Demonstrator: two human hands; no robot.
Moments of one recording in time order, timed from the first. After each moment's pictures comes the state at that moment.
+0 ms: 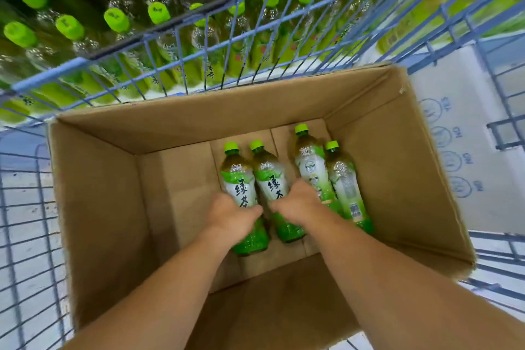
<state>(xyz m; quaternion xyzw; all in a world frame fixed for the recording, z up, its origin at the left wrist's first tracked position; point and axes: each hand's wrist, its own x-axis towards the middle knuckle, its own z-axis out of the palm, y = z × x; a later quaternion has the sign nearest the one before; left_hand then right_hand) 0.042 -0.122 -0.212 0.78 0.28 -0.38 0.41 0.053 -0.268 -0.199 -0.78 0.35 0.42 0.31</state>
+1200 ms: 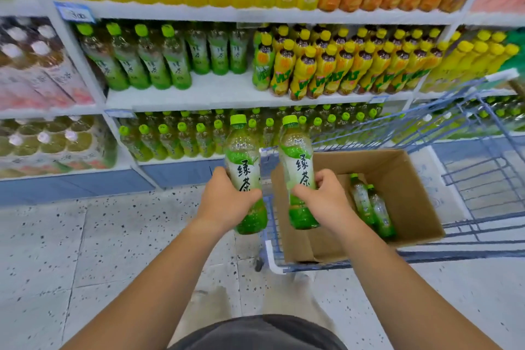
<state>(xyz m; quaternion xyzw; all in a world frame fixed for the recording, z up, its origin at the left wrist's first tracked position) -0.032 0.227 0.177 0.81 0.17 -0.19 0.53 -0.043 0.030 0.185 -0.80 0.26 0.16 0.51</state>
